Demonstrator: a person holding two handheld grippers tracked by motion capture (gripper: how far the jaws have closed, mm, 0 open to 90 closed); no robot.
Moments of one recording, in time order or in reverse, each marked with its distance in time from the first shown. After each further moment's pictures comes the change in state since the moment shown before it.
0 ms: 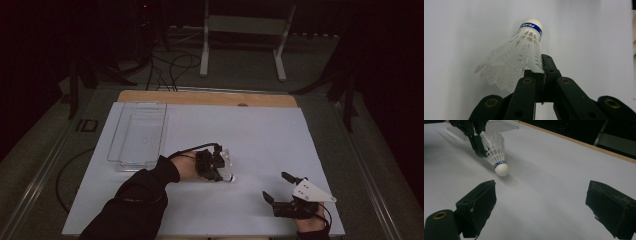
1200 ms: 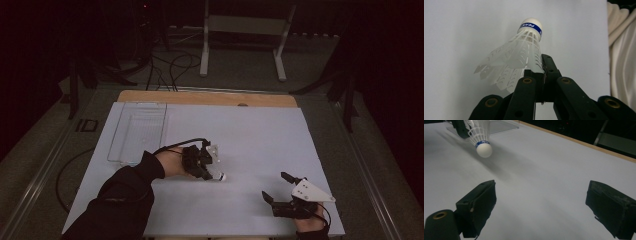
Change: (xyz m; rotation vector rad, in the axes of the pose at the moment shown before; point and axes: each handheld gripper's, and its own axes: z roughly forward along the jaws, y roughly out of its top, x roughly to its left) left arm -0.005 -0.019 -0.040 -0.014 -0.034 0.005; right arm 0.001 0.000 0.001 0.000 -0.004 0.000
